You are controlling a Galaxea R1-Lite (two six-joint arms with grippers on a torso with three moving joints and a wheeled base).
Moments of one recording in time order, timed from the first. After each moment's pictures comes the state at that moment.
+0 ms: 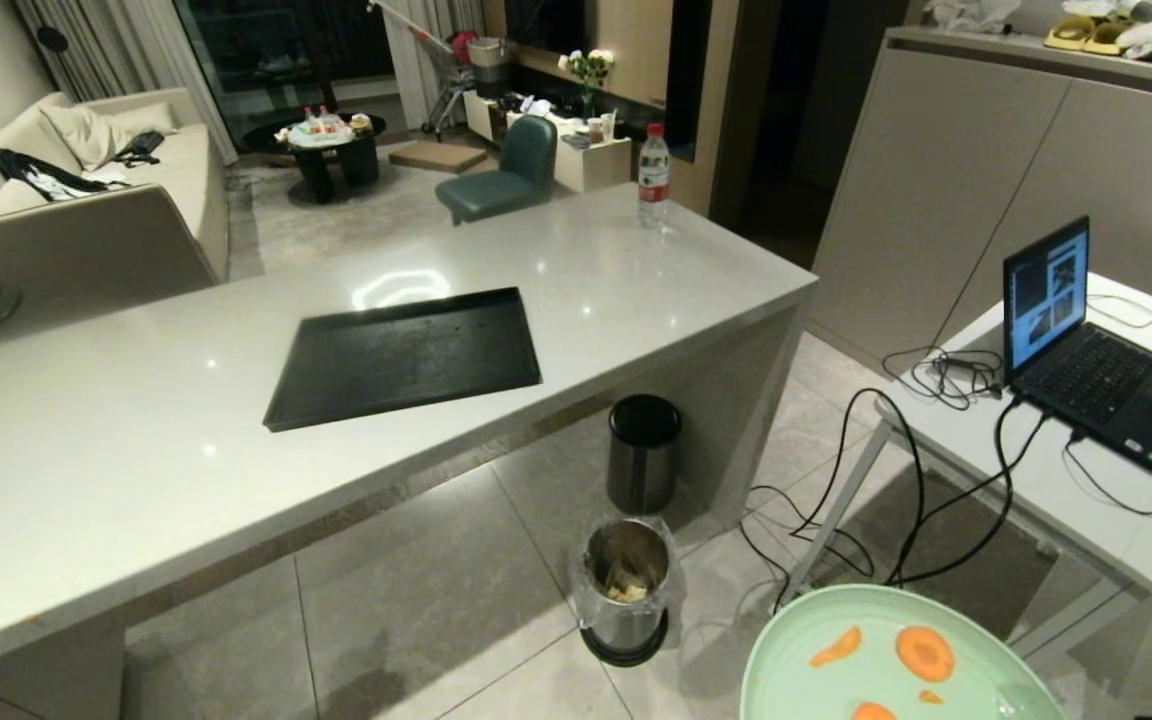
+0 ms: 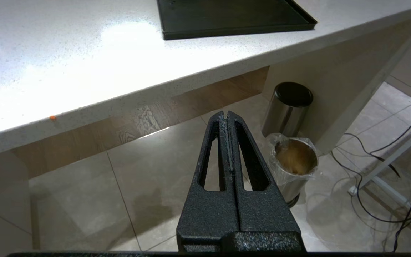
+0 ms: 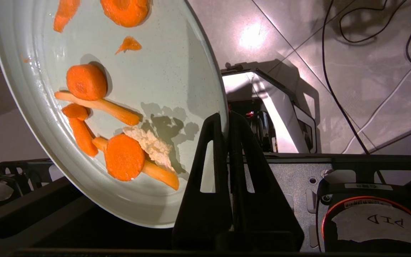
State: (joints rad) left arm 0.00 0.00 0.00 -0.01 0.02 -0.06; right arm 0.51 1.02 -0.51 0.43 0.01 0.76
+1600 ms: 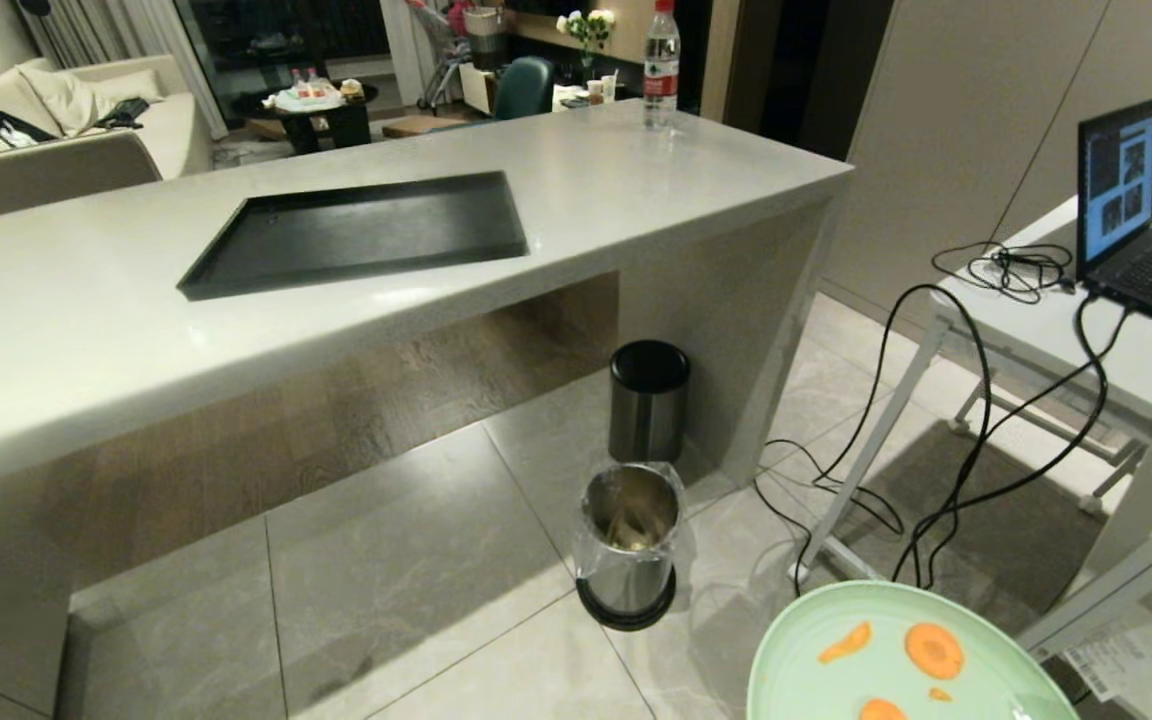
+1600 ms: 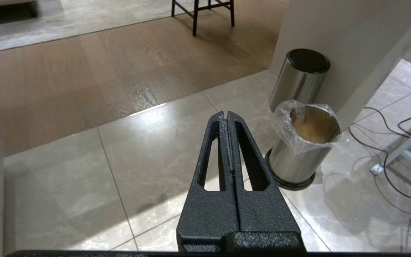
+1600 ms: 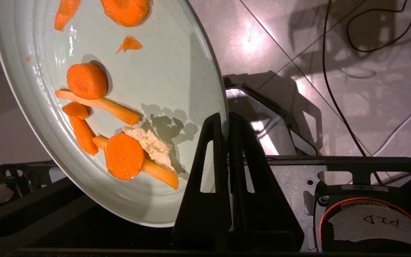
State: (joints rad) left arm 0.00 0.00 0.00 -0.01 0.02 -0.06; right arm 0.52 0.99 -0.50 0.43 0.00 0.76
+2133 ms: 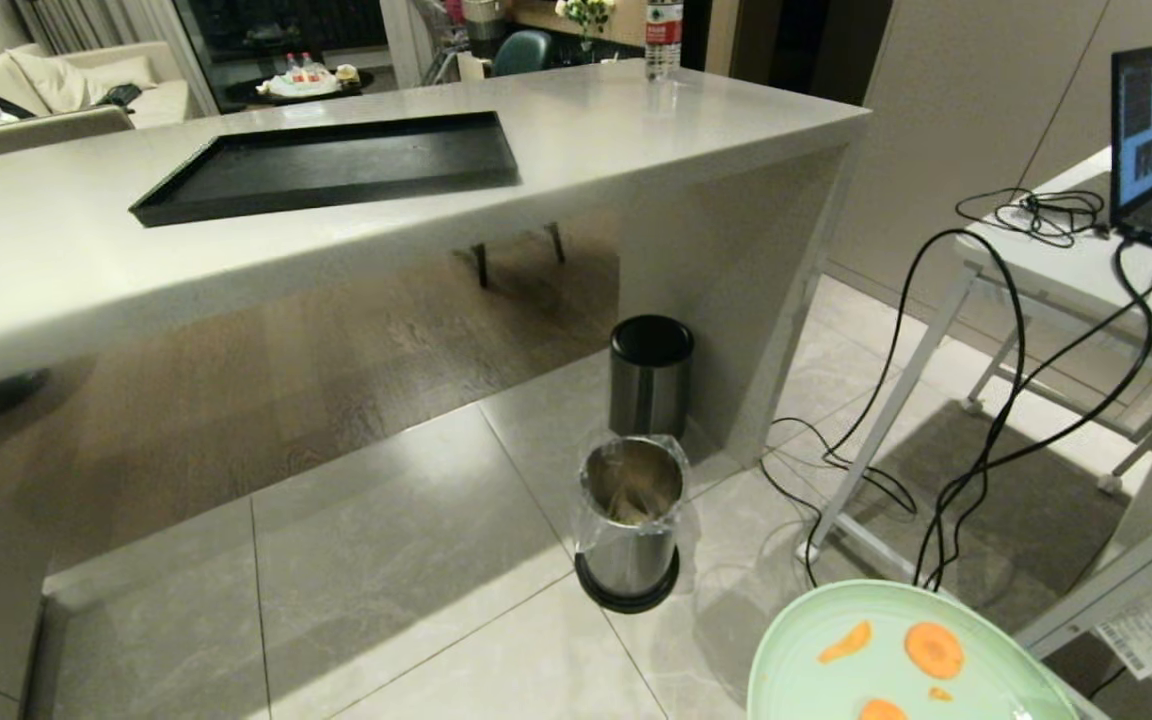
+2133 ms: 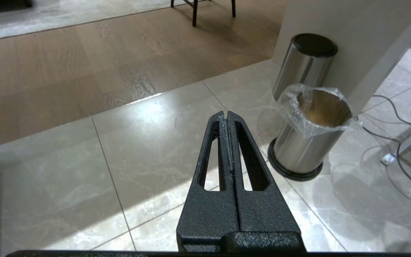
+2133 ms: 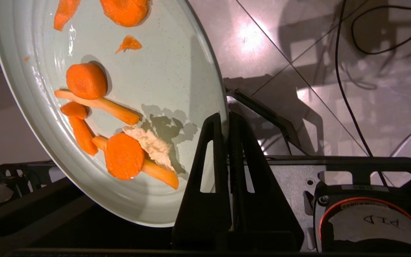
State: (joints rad) left arm 0.00 0.00 0.00 -0.01 0.02 -0.06; right arm 0.52 0.99 -0.50 0.43 0.00 0.76
